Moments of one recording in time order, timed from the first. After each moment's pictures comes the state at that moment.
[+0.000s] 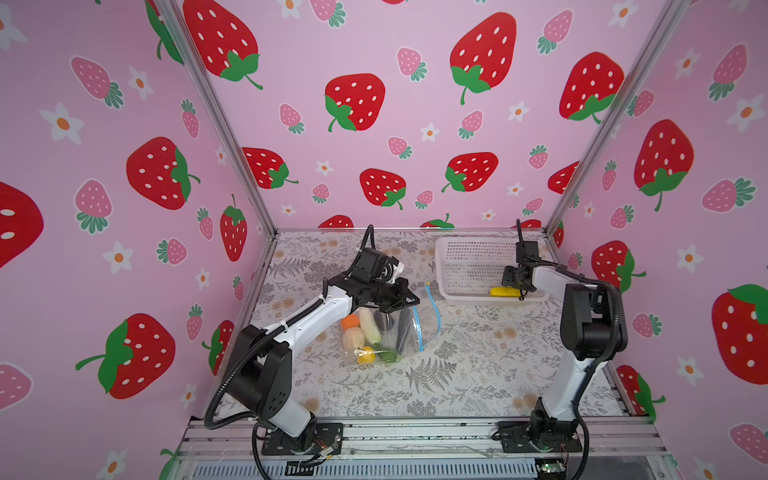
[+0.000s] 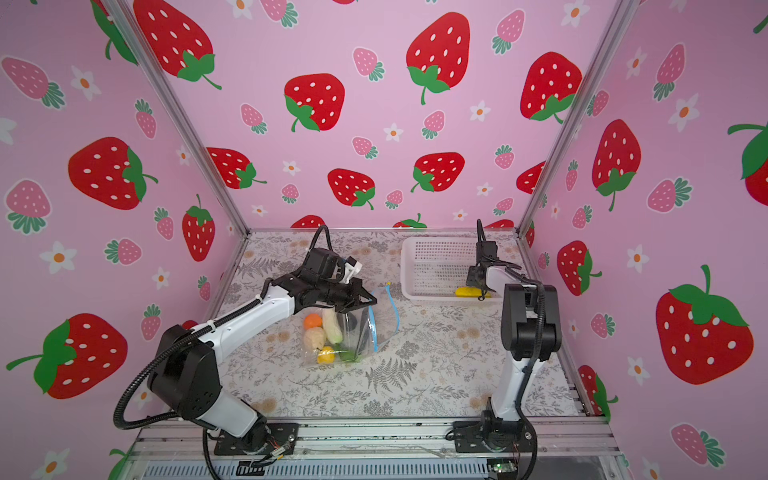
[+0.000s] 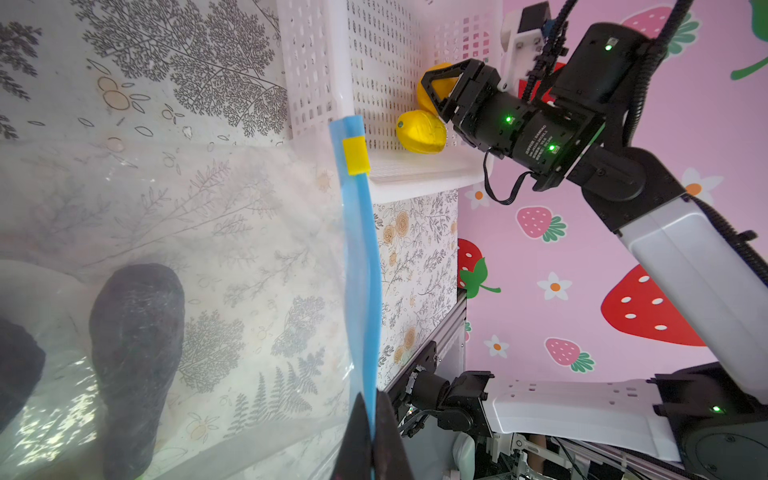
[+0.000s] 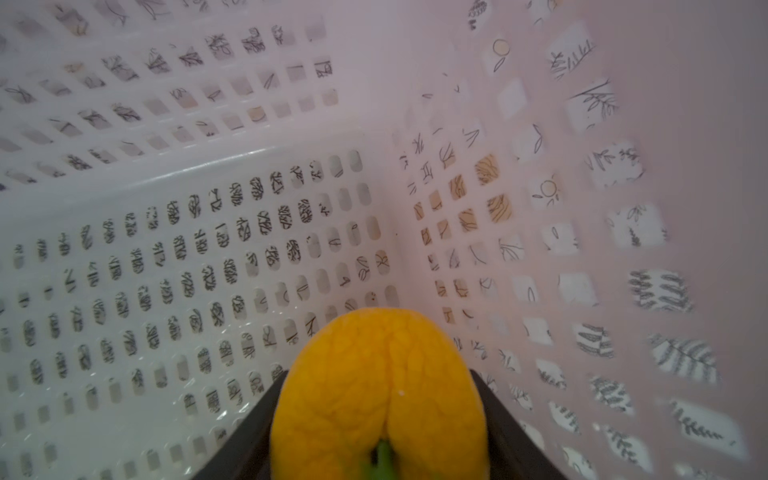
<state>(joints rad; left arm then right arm) -0.51 1.58 1.19 -0.41 0.67 -0.76 0.07 1.93 1.28 -0.33 0.19 0.20</state>
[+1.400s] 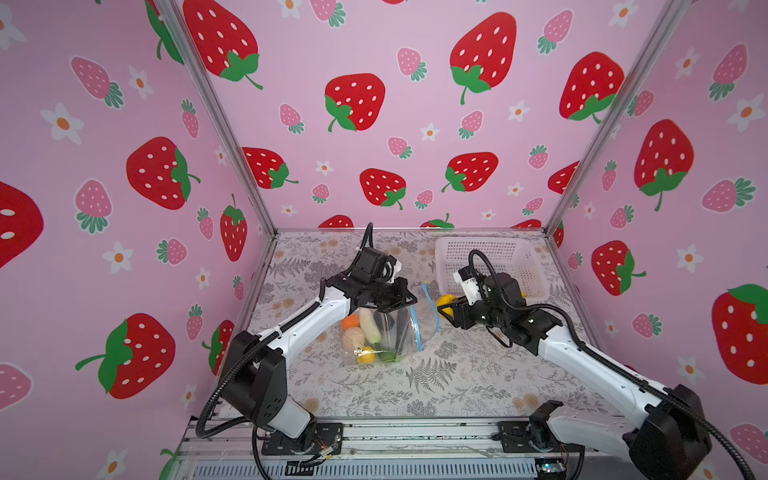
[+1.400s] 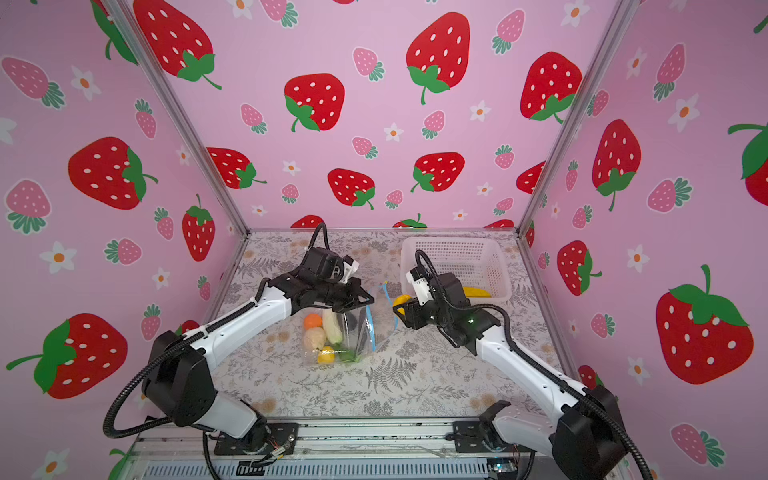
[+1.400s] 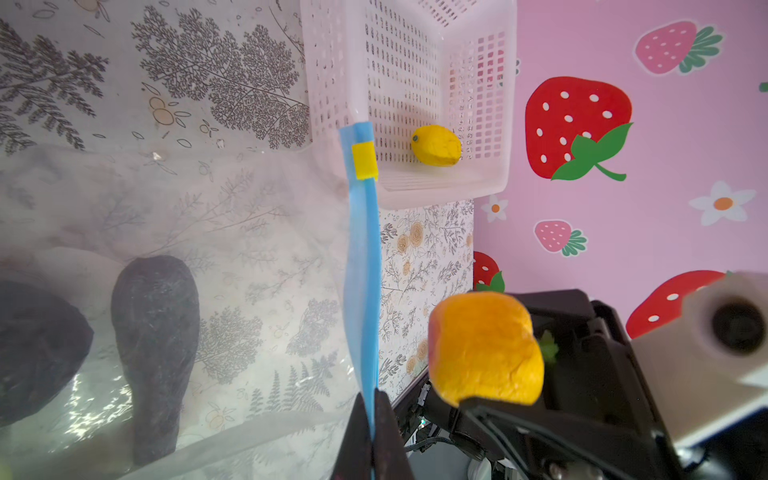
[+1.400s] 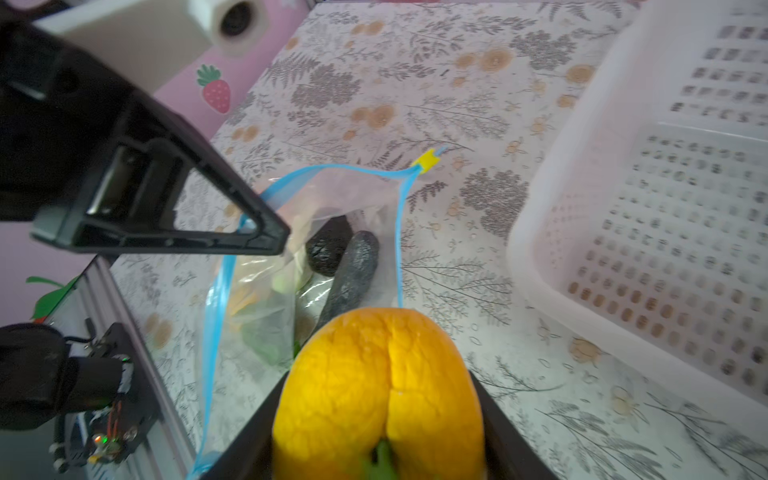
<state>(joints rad) -0.54 1.54 1.21 -0.48 0.57 -0.76 0.70 1.16 0.82 -0.25 -0.31 0.22</state>
